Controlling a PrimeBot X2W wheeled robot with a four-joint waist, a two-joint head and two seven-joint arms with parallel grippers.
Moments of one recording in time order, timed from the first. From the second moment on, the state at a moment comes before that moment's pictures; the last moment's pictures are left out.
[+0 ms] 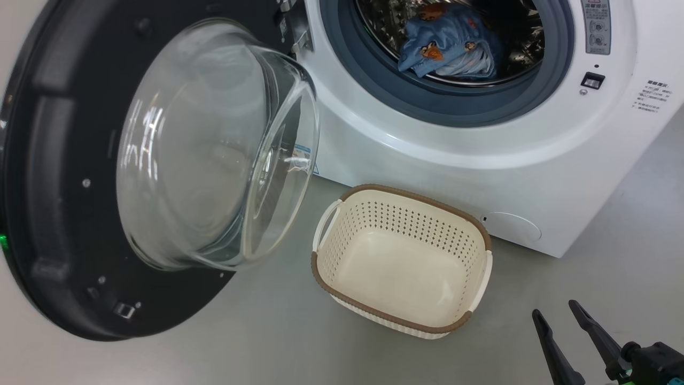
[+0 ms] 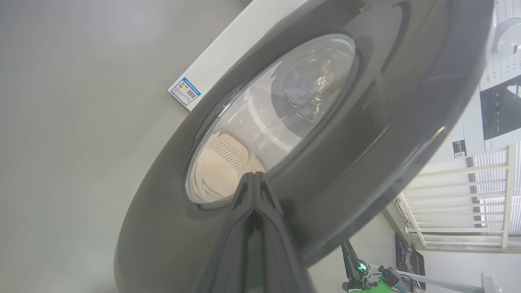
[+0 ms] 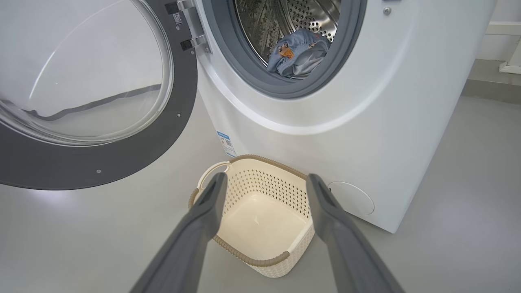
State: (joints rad) left arm -0.51 0.67 0.04 0.34 -1.57 -0.13 1.00; right arm 0.13 -0.29 0.09 0.08 0.37 0.13 -0.25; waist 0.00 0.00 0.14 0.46
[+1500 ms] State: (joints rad) left arm -0.50 0.48 -0.13 -0.10 -1.66 -0.08 1.11; right arm 0.12 -0.23 0.08 0.08 0.37 0.13 -0.25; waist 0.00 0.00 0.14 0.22
